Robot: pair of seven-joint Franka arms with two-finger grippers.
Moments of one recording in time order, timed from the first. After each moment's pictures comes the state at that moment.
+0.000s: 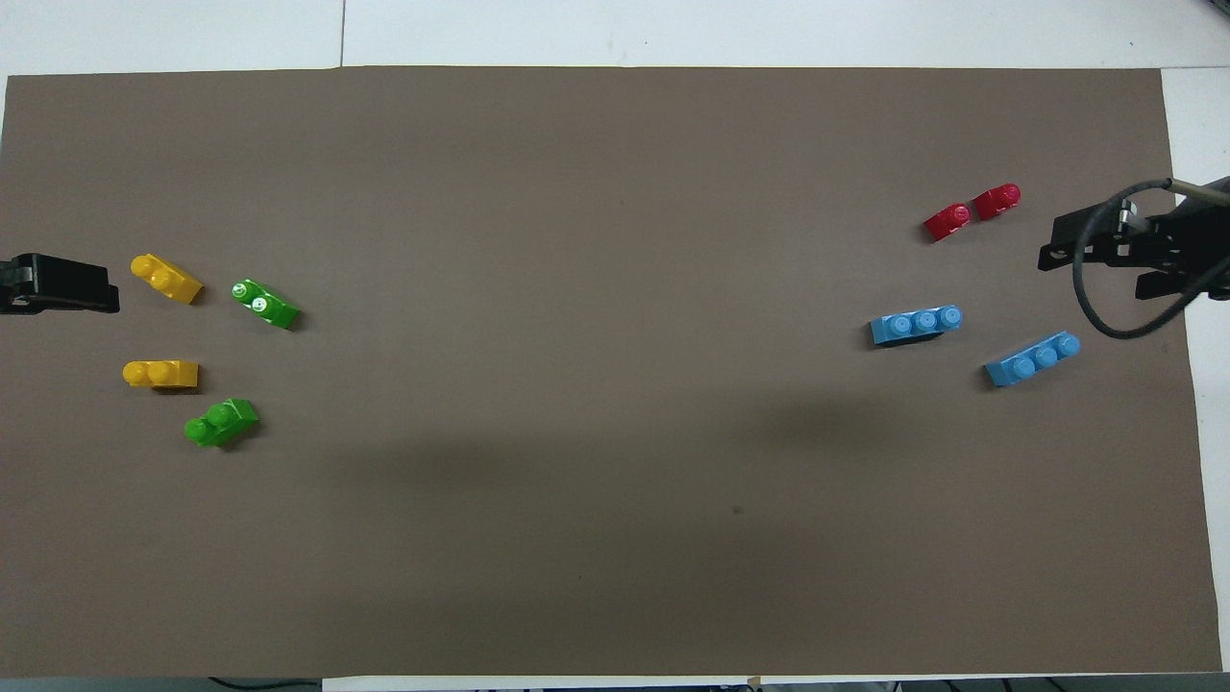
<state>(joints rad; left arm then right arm) -0.03 -0.09 -0.01 -1.67 0.03 1.63 -0.04 -0.08 0.00 0.03 -1.66 0.09 1.67 0.05</state>
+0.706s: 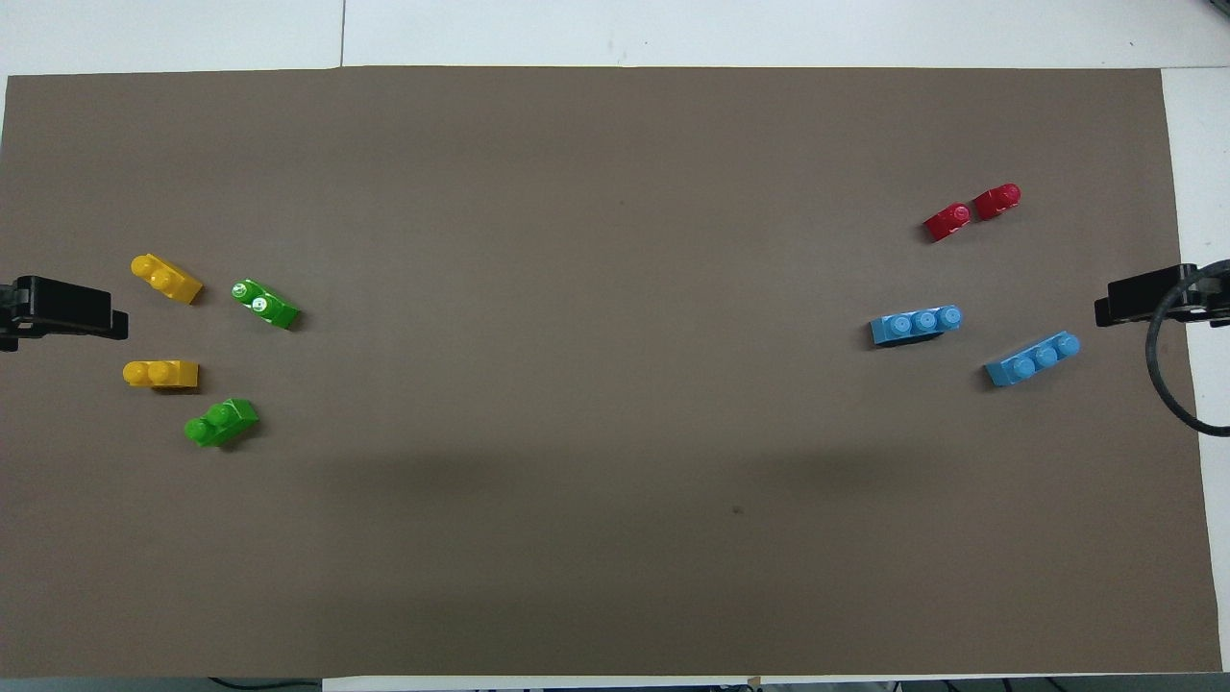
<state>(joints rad) -0.03 -0.09 0.03 -1.67 -0.05 1.56 -0.01 -0.09 -0.08 0.02 -1.66 0.03 1.57 -0.03</state>
